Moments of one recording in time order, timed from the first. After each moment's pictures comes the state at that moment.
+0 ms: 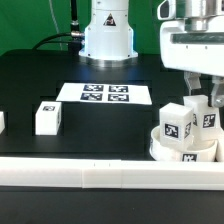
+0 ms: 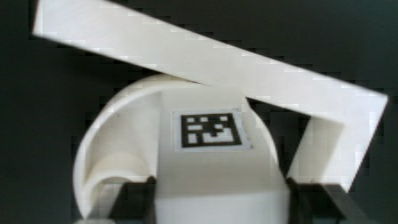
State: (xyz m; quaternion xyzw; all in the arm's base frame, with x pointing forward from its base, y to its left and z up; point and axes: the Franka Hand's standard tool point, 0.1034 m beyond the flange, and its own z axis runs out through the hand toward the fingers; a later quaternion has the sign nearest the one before) arm 0.587 0.115 0.084 -0.75 0.65 -0.03 0.10
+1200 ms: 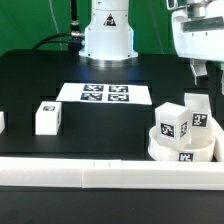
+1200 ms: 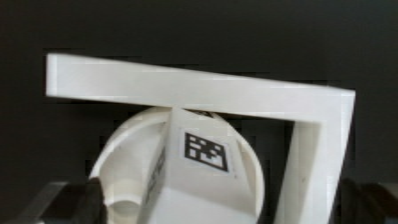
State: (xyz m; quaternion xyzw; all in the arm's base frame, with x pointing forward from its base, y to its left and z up) arm 0.584 0.130 0.100 -0.81 0.57 -0.03 0.10
